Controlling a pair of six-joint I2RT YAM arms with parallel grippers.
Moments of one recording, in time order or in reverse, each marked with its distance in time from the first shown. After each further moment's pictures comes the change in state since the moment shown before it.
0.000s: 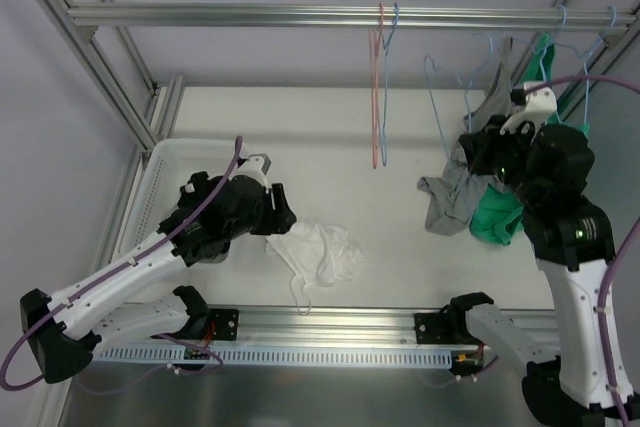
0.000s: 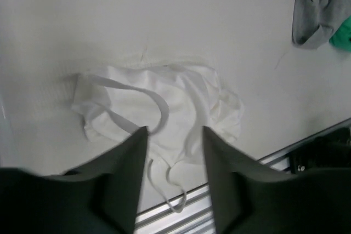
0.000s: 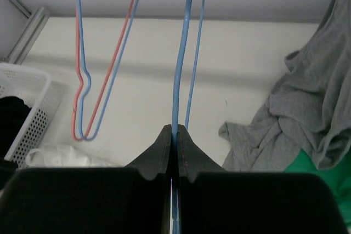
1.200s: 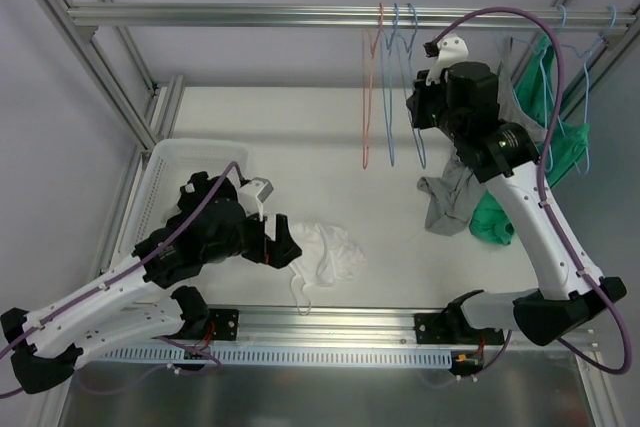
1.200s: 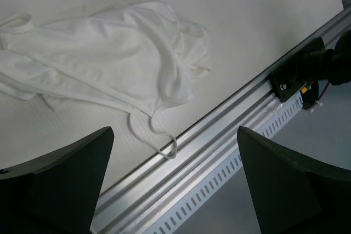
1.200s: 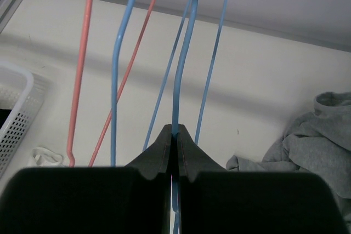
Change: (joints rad) left arm -0.091 -0.234 -0.121 -0.060 0.198 0.075; right arm 0.219 0.508 0.247 0.162 0.169 -0.074
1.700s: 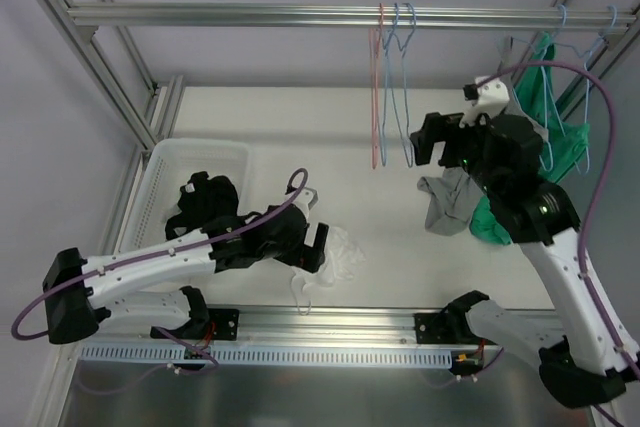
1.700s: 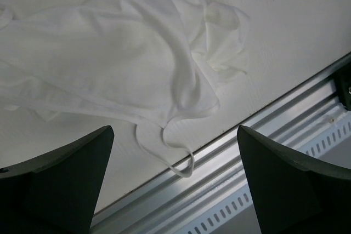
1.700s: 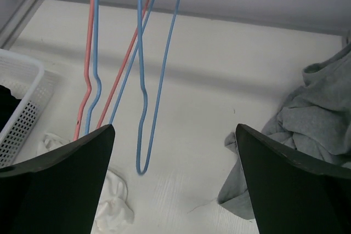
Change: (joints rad) left arm -0.185 0.366 0.066 0.068 -0.172 -0.021; right arm 0.016 -0.284 -0.240 0.007 0.014 0.048
